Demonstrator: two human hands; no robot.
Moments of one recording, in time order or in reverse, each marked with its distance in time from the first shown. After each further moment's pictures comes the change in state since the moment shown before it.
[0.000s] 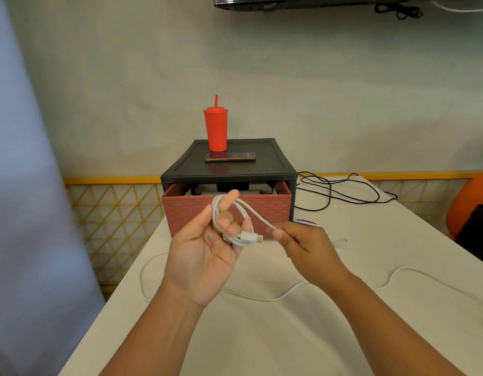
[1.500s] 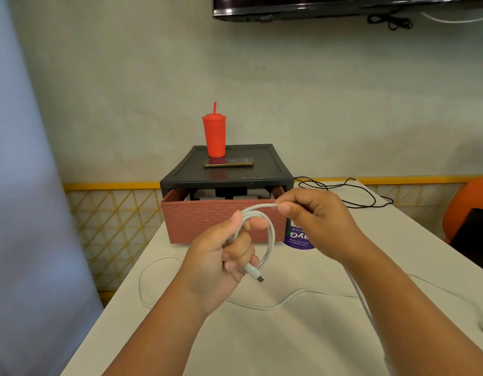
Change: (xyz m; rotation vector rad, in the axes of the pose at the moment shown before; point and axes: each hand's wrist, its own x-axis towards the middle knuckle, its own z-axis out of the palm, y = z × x) left_hand -0.010 -0.007 0.015 0.419 -0.119 -0.098; right_hand 0.018 -0.056 -0.052 0.173 -0.003 -0.082
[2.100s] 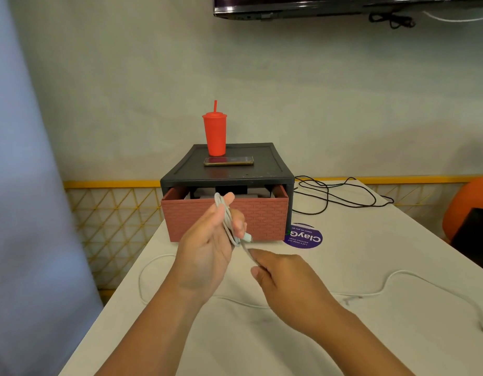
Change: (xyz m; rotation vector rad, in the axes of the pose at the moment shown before) left_hand 0.005 0.002 -0.008 0.100 0.119 0.209; right_hand -0.053 0.004 0.060 -0.386 -0.196 0.100
